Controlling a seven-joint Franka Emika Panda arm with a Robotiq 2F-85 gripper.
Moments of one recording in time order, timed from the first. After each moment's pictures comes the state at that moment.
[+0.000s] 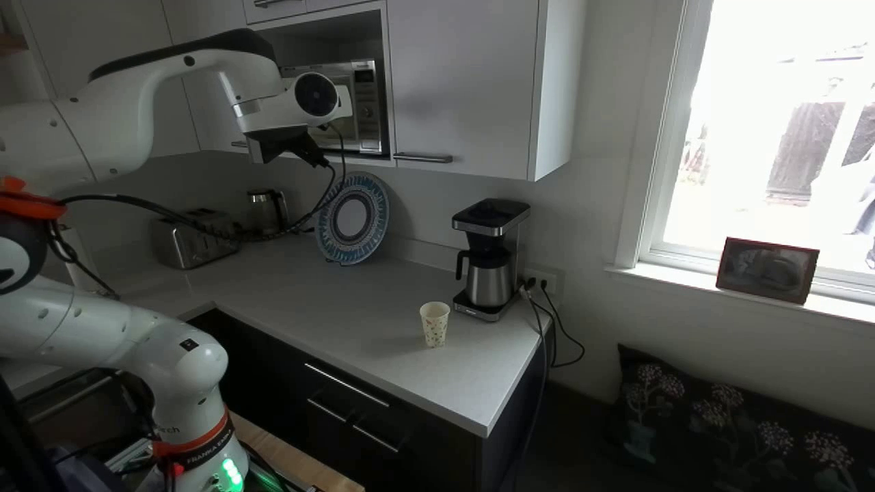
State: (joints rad) arm -0.01 -0.73 -0.24 -2.15 1.23 1.97 -0.67
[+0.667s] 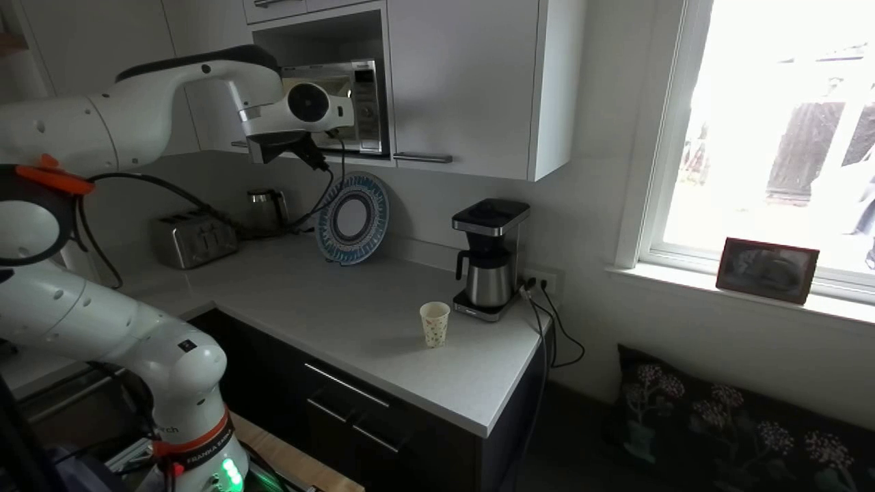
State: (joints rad) arm -0.06 -0.64 -0.08 -2.14 1.29 2.21 -0.61
